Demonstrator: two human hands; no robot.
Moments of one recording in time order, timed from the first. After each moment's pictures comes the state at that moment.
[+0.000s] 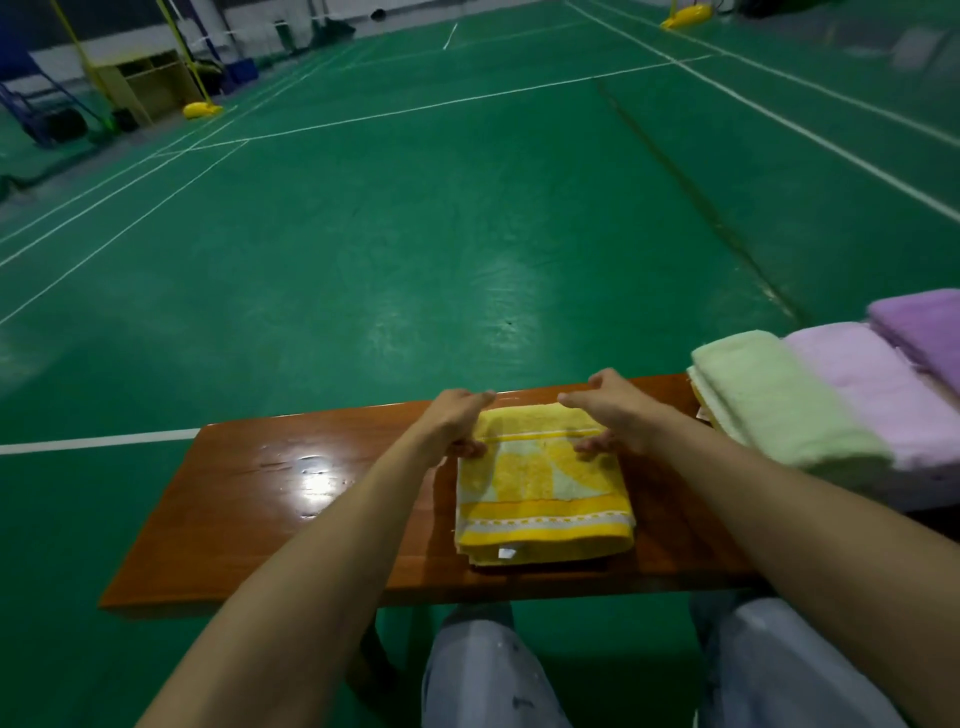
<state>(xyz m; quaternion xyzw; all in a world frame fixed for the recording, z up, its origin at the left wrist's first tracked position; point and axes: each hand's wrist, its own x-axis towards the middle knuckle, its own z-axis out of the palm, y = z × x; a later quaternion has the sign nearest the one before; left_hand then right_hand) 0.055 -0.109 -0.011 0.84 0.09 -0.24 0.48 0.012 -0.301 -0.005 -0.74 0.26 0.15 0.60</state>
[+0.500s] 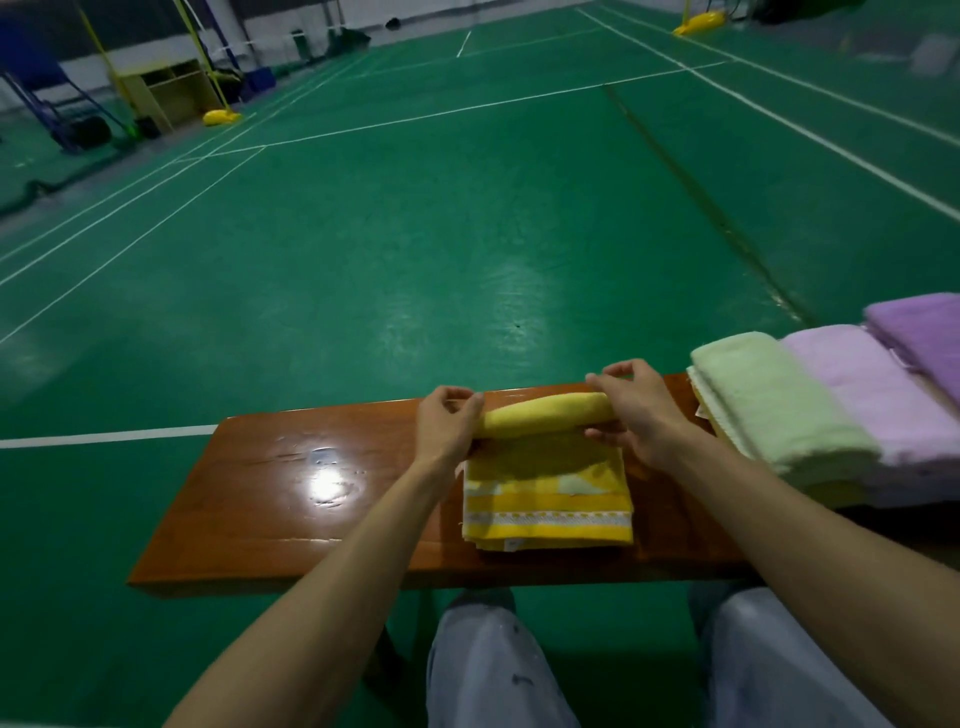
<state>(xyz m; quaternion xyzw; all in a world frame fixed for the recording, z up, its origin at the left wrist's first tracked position) 0.008 -0.101 -0.004 0.78 0.12 -0.04 0.62 -0.023 -0.299 0.017 -0.65 0.26 0.04 0.71</state>
